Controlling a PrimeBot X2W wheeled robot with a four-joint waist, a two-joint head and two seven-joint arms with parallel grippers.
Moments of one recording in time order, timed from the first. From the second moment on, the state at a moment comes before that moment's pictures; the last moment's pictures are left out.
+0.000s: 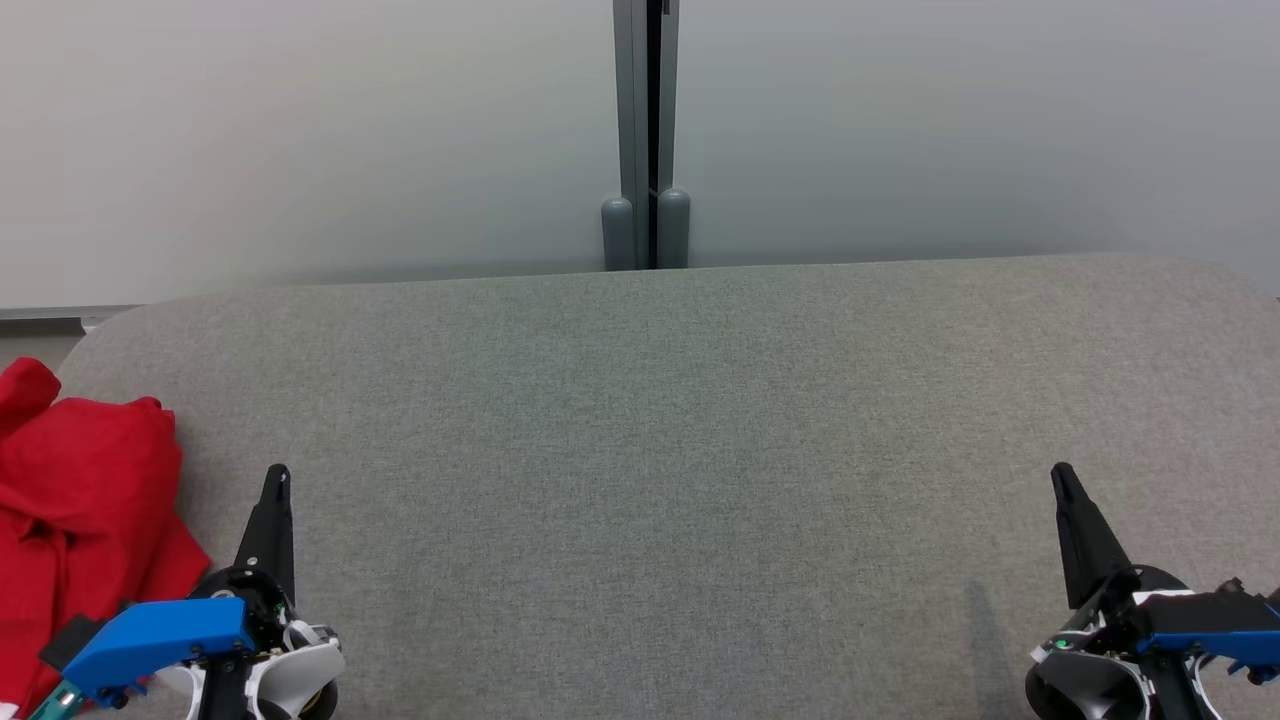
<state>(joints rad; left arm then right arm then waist) -0.10 0.05 0.11 0.25 -1.61 -0.13 0.11 -0.10 -0.05 -0.11 0.25 1.61 0.13 0.11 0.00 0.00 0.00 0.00</state>
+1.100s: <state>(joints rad) -0.10 0.05 0.11 0.25 -1.61 -0.13 0.11 -0.10 -0.05 -0.11 0.25 1.61 0.13 0.11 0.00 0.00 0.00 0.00</state>
